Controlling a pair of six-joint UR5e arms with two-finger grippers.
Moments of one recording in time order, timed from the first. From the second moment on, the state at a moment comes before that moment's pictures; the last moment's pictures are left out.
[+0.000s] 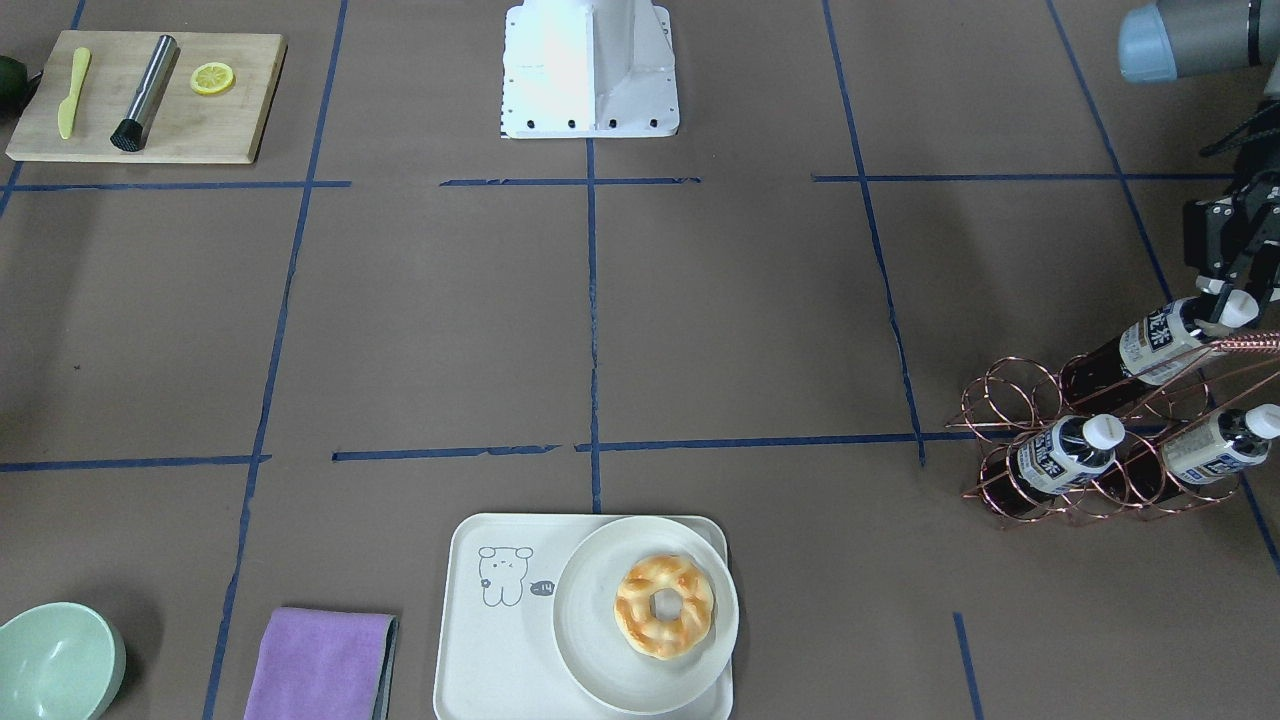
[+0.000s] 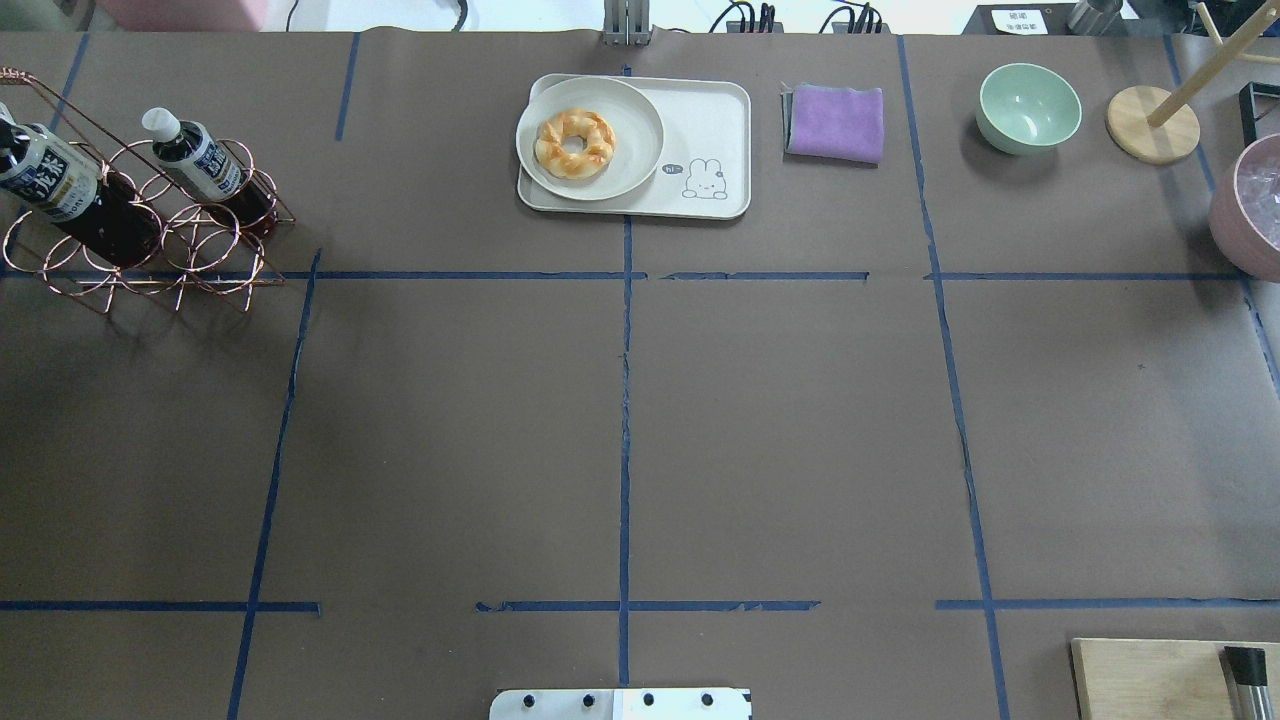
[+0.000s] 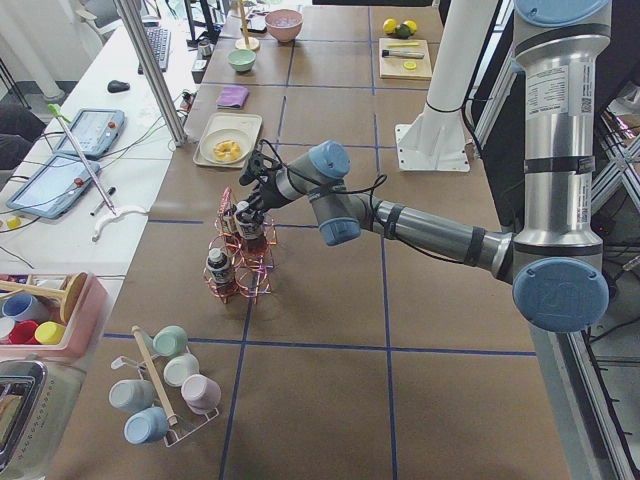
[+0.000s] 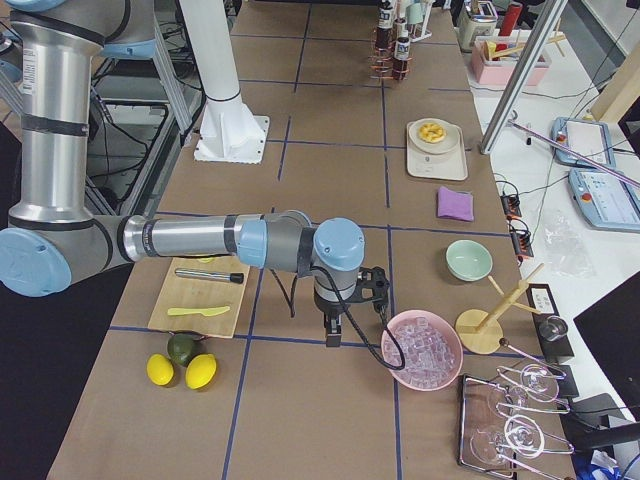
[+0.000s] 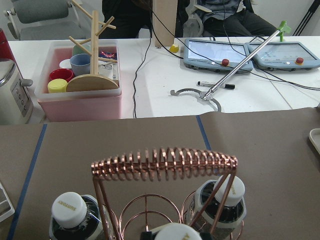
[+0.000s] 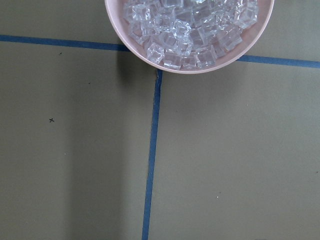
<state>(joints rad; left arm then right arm) -1.19 -1.48 -1.89 -2.51 -1.87 -0.85 1.64 -1.71 1.82 -1.76 2.33 -0.19</state>
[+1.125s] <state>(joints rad) -1.25 -1.60 -2.06 -2.25 -2.06 -1.06 1.64 -1.71 1.82 -1.76 2.33 -0.19</state>
